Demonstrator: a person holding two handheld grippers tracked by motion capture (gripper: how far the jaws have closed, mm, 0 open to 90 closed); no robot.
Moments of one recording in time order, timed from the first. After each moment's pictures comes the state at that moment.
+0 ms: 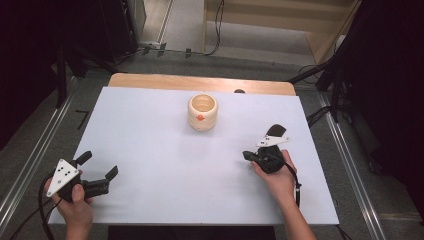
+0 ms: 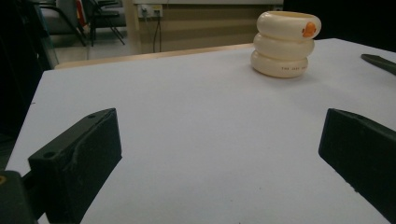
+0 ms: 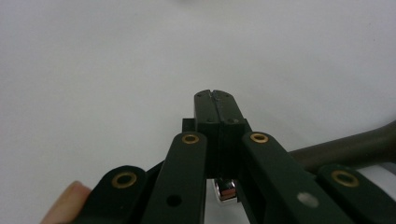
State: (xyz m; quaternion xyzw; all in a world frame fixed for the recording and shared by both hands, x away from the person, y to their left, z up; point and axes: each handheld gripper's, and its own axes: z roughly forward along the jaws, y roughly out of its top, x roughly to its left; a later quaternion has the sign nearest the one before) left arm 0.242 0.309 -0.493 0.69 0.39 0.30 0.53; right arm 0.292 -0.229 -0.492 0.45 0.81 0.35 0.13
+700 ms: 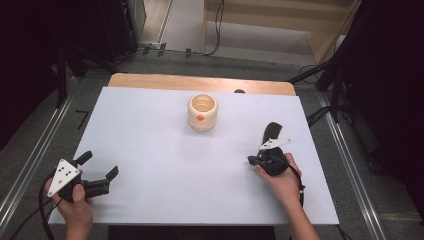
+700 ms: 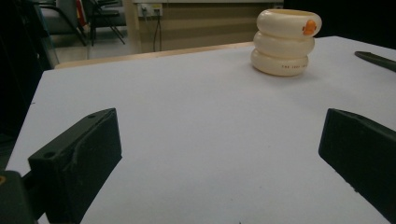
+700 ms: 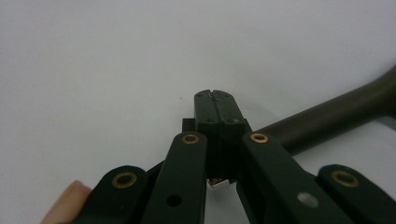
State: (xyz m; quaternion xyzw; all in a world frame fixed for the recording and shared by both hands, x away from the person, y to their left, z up) left arm 0.242 0.308 -0.493 0.69 0.39 0.30 0.53; right arm 0.288 -0.244 -0.502 0.46 0.82 0.32 0.11
